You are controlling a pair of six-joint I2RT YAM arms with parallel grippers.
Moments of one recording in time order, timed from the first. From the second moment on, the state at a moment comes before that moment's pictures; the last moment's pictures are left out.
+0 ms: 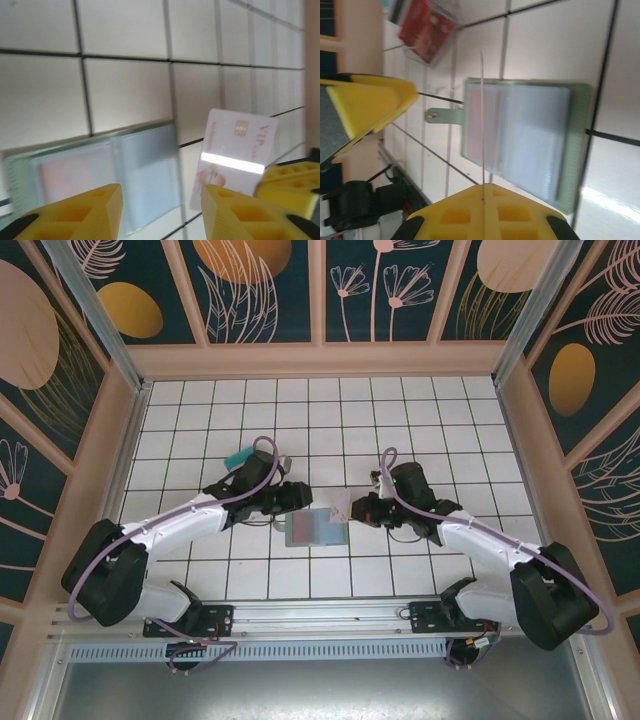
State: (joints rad) left arm -0.64 1.40 0.77 -0.13 0.34 -0.87; right arm 0.55 1.19 0.54 -0.07 -0.59 0.78
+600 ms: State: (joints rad) left arm -0.62 1.39 0.72 0.19 0.56 -1.07; right arm 0.52 1.18 0.54 0.26 -0.80 0.92
